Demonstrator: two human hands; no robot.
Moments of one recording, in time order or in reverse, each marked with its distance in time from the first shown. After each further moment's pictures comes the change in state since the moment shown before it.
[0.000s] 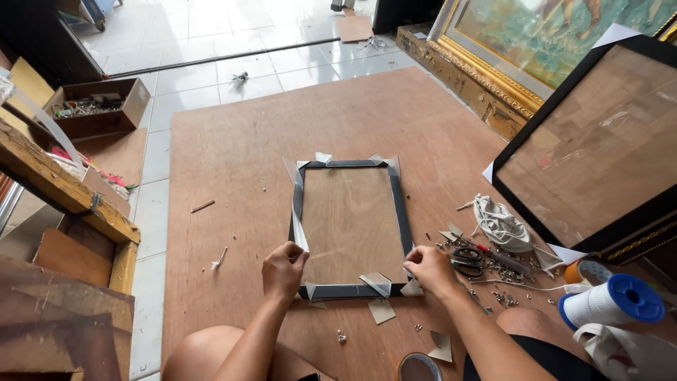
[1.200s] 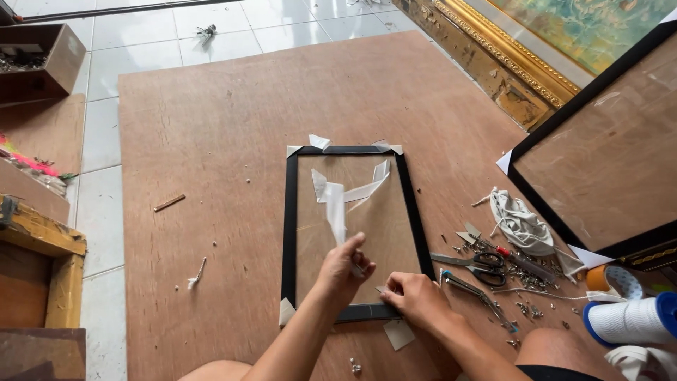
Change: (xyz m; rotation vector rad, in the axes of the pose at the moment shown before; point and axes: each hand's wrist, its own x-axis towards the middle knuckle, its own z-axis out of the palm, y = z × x) left_hand 0.032 0.056 0.102 -1.341 -0.496 -0.716; right_hand -0.042 -0.095 0.023 -0.311 -0.331 0.042
